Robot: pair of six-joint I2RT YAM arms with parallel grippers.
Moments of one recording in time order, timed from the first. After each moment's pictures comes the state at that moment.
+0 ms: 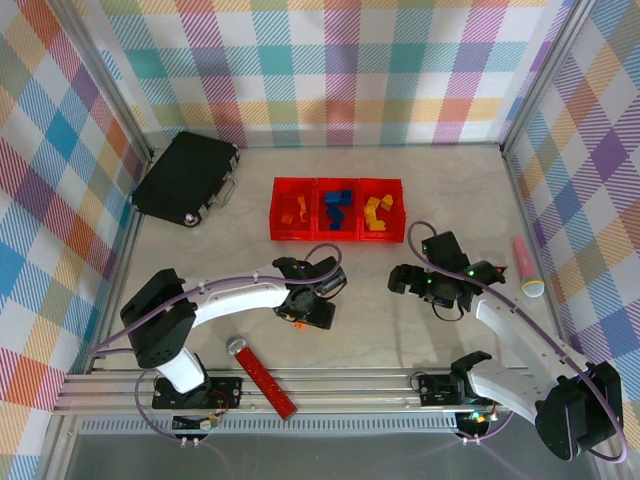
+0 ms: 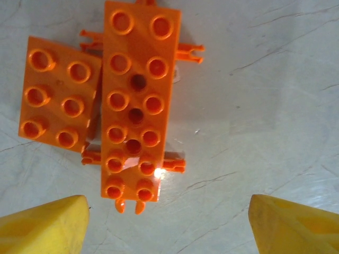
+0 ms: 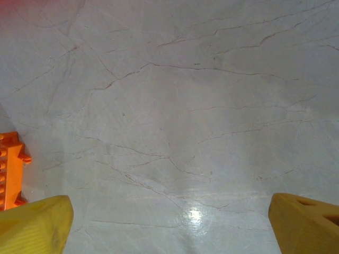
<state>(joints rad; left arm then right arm) -1.00 1.63 1.07 -0.87 -0.07 -0.73 0.42 1.01 0.72 -0.82 -0.09 0.62</state>
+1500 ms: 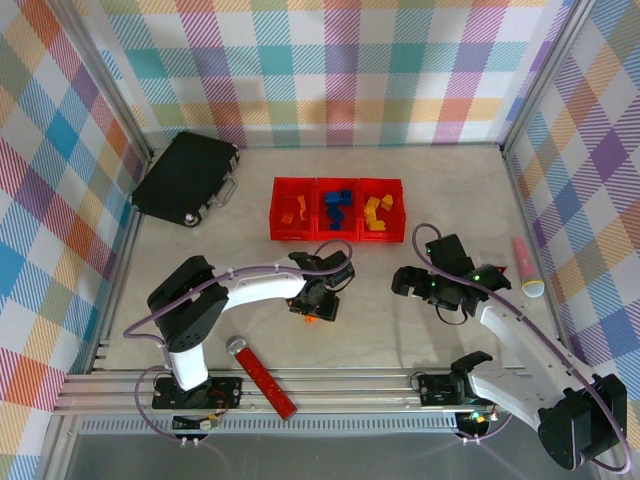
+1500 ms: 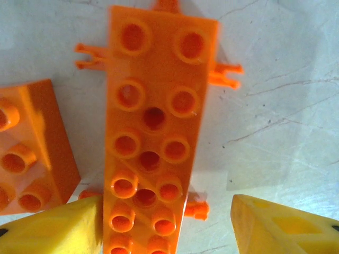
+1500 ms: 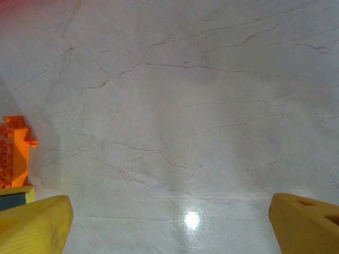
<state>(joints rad) -0.96 1.80 1.15 -0.79 -0.06 -0.71 0.42 0.95 0.72 -0.87 -0.06 0.62</state>
